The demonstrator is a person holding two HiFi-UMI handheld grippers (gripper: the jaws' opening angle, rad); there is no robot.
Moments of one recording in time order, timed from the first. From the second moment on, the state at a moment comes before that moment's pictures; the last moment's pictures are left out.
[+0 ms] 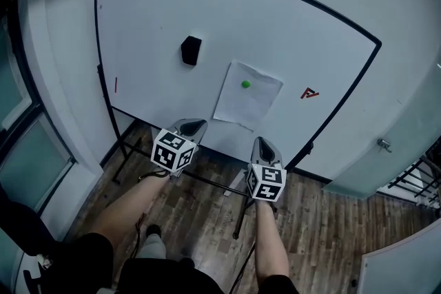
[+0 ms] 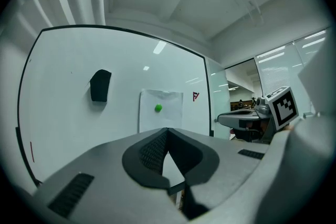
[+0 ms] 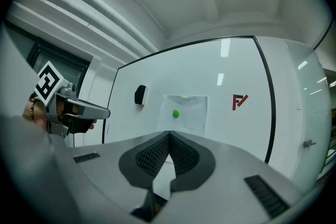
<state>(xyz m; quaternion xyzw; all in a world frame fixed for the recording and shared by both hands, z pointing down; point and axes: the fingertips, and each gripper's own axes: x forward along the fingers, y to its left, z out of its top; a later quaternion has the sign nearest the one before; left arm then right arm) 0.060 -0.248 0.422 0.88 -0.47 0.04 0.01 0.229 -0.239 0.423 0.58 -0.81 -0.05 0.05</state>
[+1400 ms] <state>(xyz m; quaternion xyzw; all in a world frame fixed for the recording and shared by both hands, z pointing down) 0.068 -0.449 0.429 0.95 -0.31 0.04 0.00 0.193 -0.413 0.426 0.67 -0.74 -0.02 0.04</state>
